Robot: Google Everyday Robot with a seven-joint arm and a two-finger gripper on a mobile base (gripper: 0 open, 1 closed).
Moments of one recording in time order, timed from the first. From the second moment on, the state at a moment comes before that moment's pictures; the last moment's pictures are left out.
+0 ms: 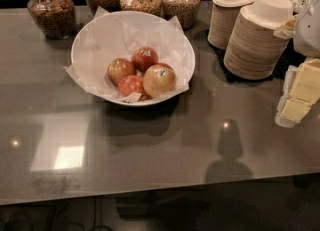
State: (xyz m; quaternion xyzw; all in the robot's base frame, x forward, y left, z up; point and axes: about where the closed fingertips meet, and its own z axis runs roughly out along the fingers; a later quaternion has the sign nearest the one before) arm 0.438 -0.217 0.976 -0.60 0.78 -0.03 0.16
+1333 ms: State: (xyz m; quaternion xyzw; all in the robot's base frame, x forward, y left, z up) arm 0.464 -0.146 0.956 -0.66 0.72 0.01 0.22
